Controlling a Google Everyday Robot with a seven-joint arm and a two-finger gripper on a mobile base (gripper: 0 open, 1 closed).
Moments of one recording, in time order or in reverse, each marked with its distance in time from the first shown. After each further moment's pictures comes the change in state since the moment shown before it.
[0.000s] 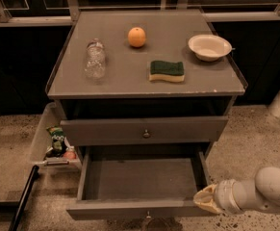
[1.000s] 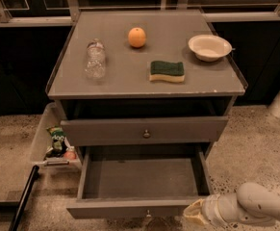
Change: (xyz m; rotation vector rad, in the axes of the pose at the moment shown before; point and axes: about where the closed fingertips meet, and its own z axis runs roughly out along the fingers) arm 0.046 0.018 0.085 -0.077 -0.009 0.122
